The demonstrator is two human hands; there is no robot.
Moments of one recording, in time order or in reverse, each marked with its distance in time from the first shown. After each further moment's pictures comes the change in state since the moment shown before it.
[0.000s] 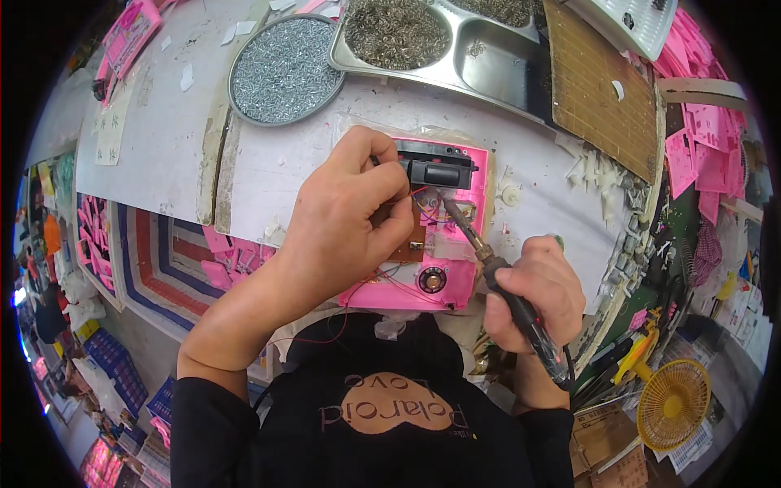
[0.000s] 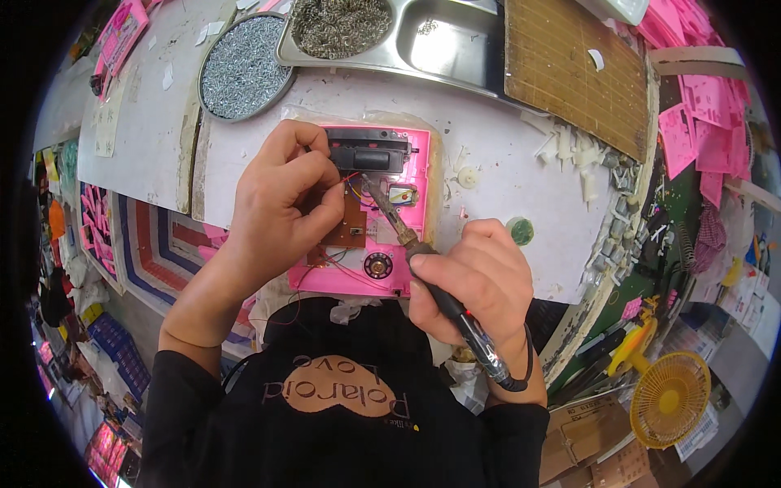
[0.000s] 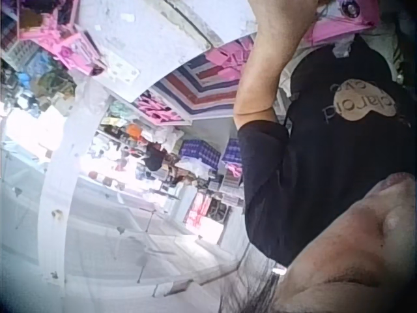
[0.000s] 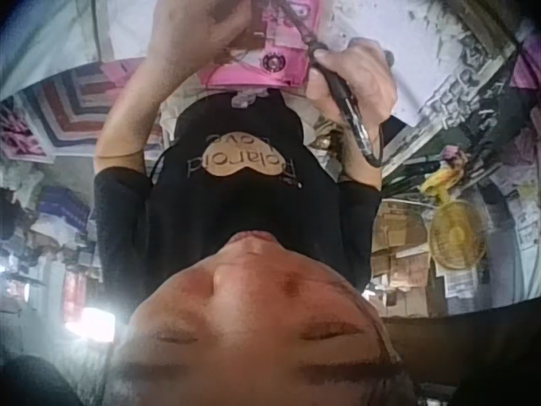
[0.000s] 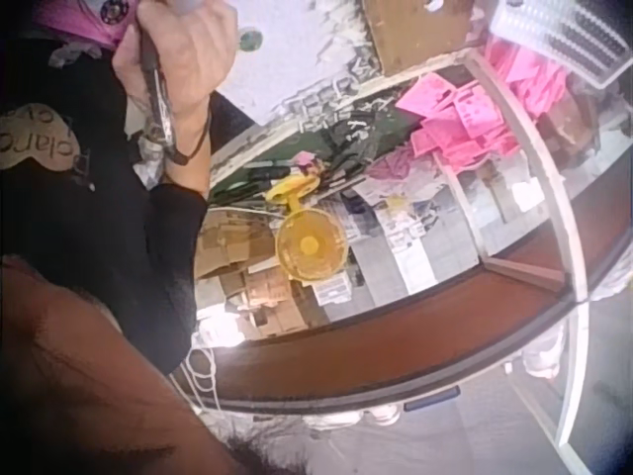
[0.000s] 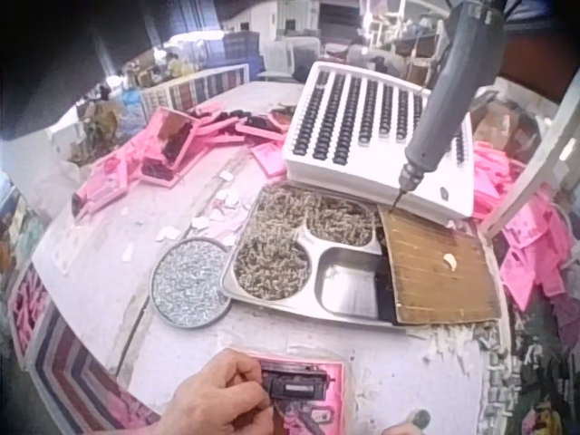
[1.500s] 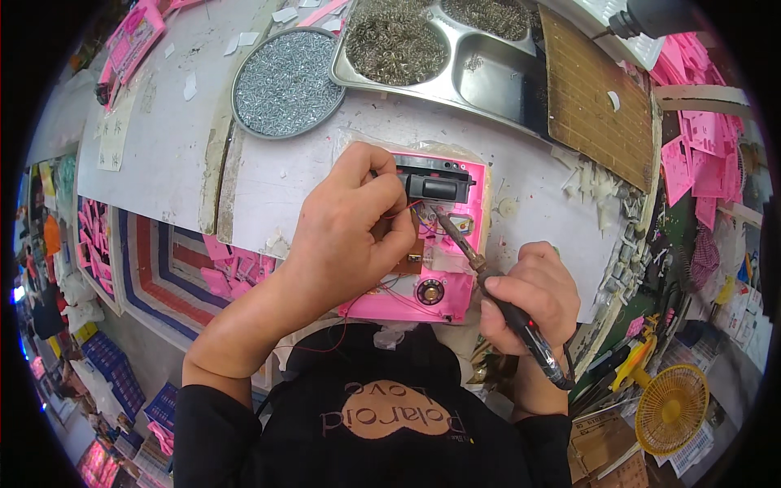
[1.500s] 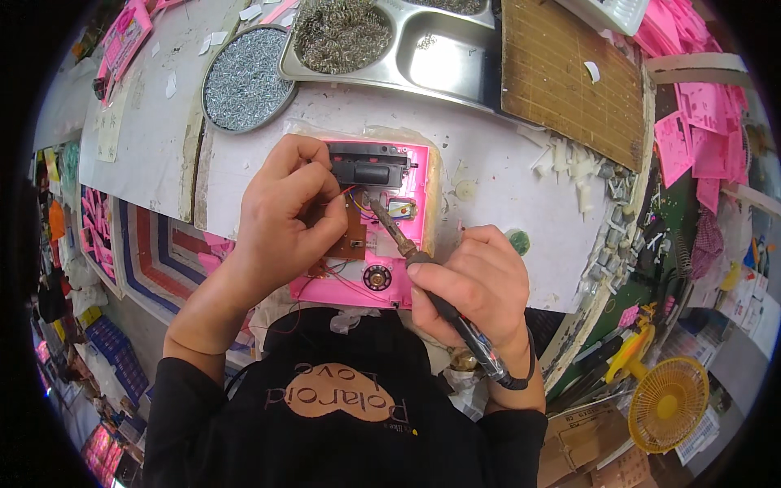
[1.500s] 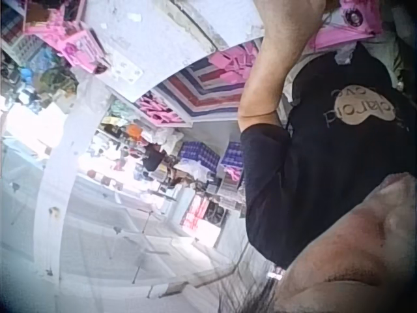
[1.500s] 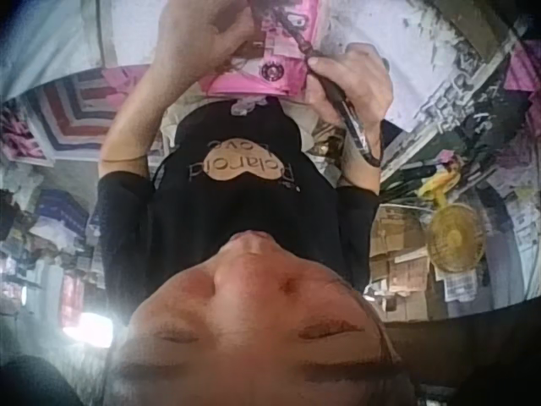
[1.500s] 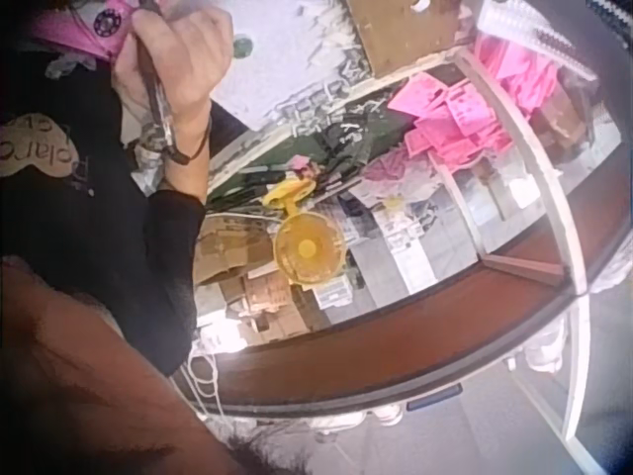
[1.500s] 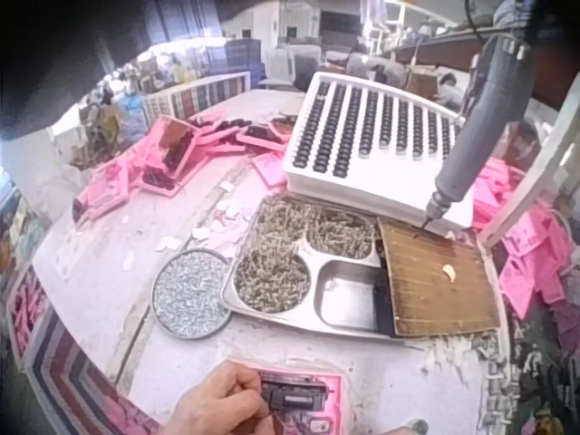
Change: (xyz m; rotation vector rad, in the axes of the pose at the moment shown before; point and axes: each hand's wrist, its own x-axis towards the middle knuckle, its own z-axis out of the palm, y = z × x) left_hand 0.001 0.001 0.003 0.005 0.040 -0.014; right_hand 0.003 0.009 -0.001 -0.036 -0.037 -0.051
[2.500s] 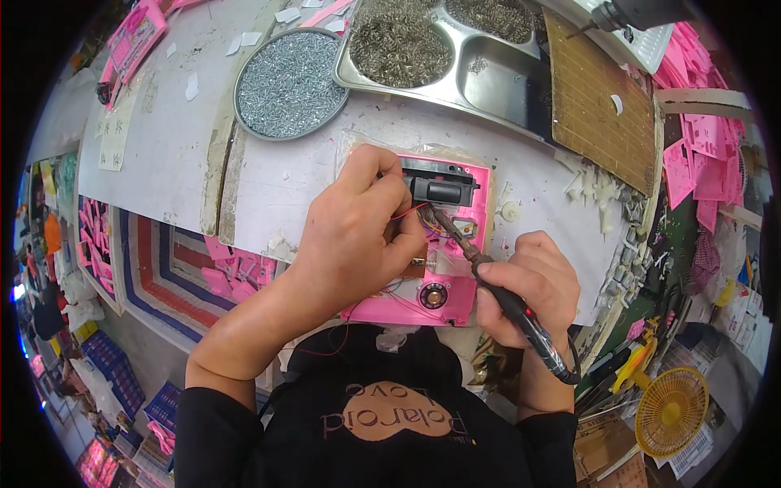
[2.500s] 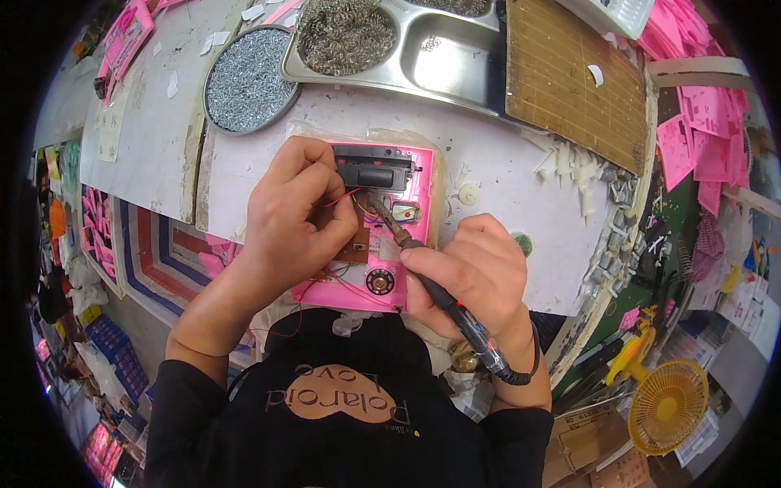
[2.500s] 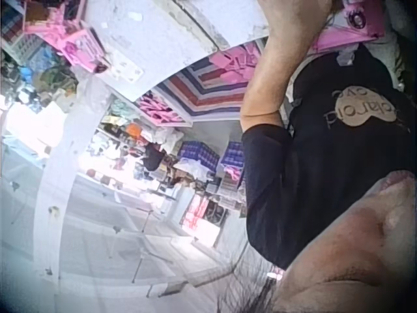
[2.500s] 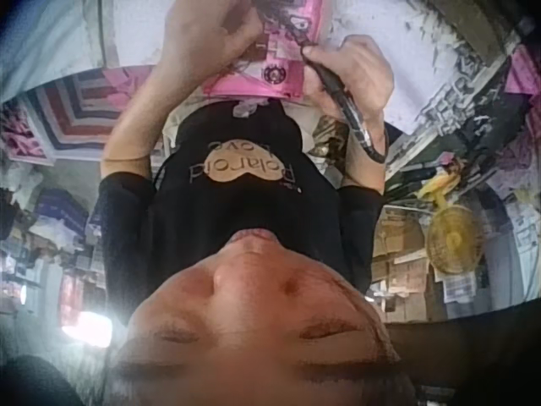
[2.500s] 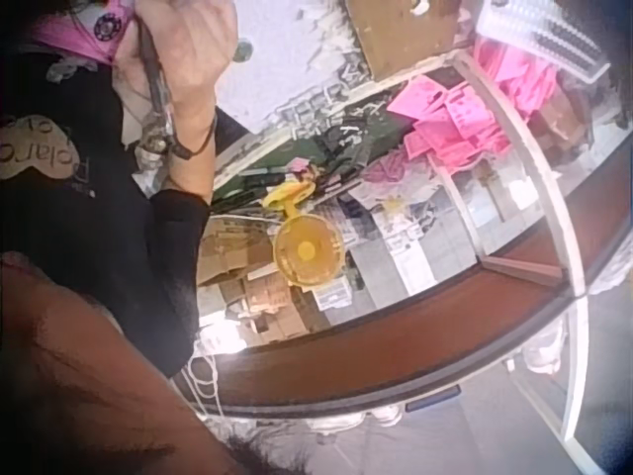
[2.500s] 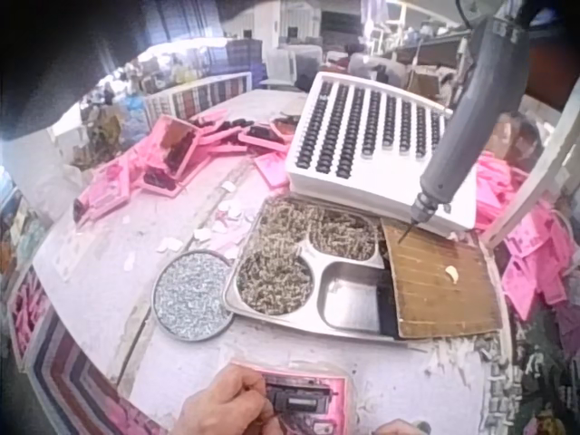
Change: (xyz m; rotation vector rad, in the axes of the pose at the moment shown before) left_hand -0.002 -0.005 0.009 0.067 0.050 0.025; right_hand 0.011 0.010 0.007 0.002 -0.017 -0.027
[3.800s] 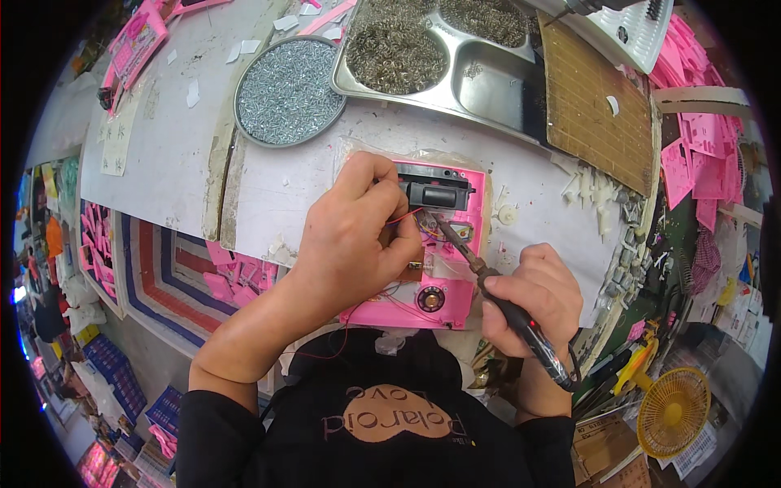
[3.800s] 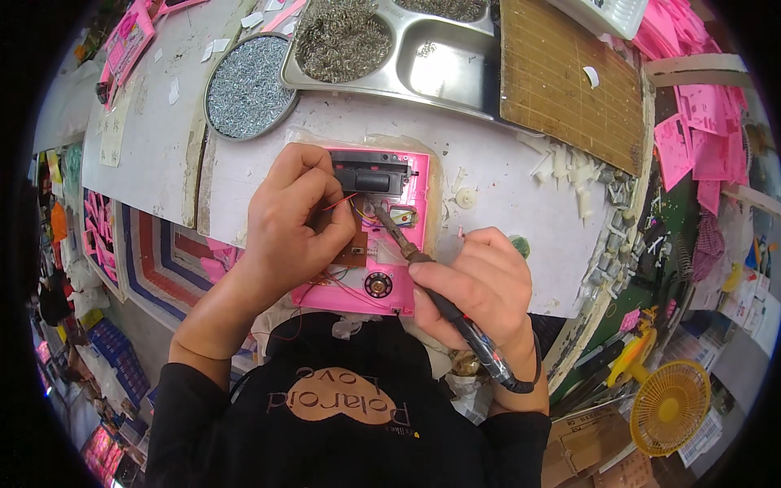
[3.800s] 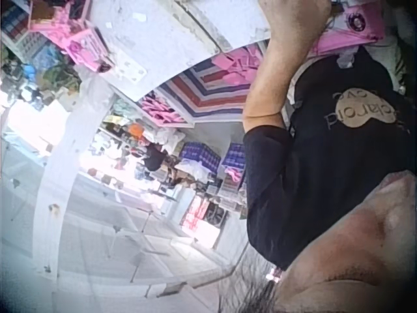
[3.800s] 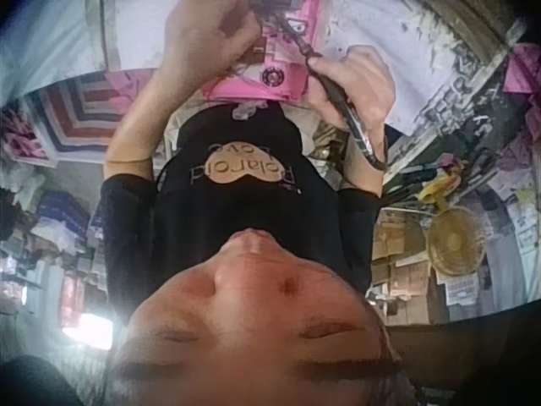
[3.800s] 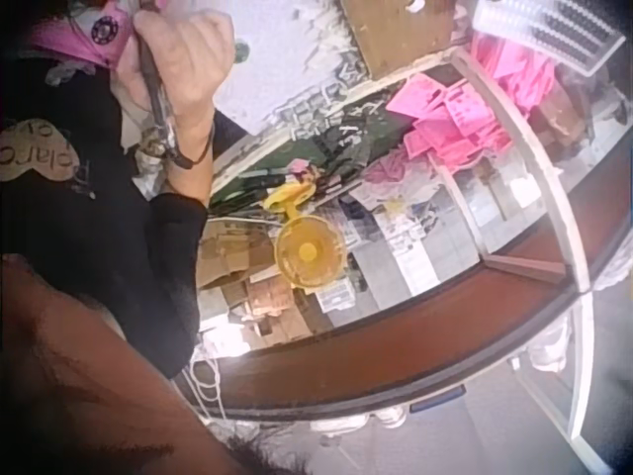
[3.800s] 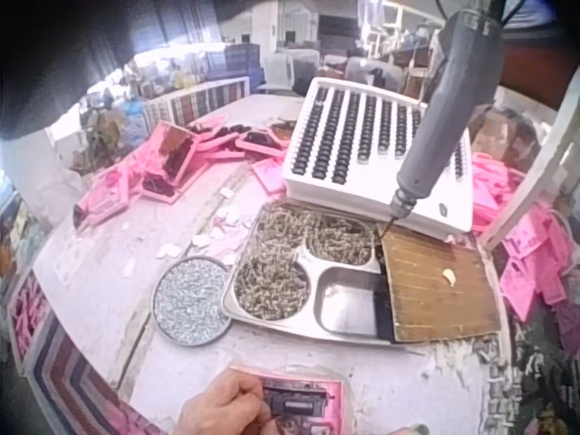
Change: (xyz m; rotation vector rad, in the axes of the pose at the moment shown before) left_hand 0.000 0.001 0.001 -0.017 0.014 0.000; right_hand -0.007 -0.006 -0.011 0.006 -0.013 0.030
